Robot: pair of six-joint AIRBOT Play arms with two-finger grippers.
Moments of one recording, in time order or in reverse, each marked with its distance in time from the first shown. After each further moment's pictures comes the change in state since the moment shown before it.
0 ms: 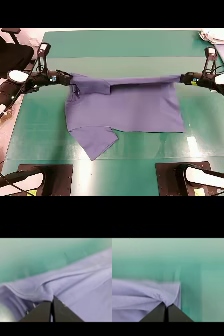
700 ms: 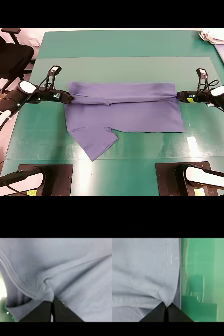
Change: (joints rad) left arm 0.000 -0.003 -0.145 0.225 -0.124 -0.177; right arm -0.052 -0.006 -0.174 0.001 0.098 -0.011
